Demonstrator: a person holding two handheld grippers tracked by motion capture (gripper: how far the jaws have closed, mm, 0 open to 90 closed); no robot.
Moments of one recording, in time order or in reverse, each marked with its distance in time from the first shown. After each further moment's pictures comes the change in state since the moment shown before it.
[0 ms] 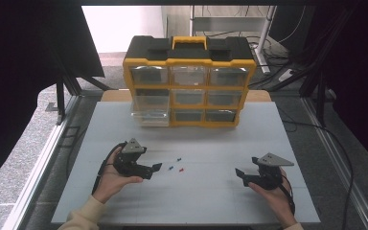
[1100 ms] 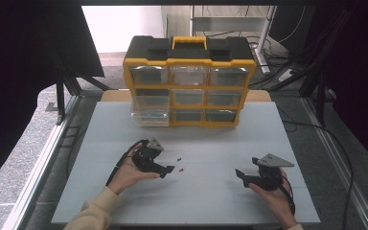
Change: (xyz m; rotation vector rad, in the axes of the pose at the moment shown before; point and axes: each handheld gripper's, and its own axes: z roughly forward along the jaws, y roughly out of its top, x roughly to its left) left arm -0.007 0.020 0.051 0.188 -0.066 0.054; right arm 0.002 0.000 -0.002 -0.001 -0.001 -0.006
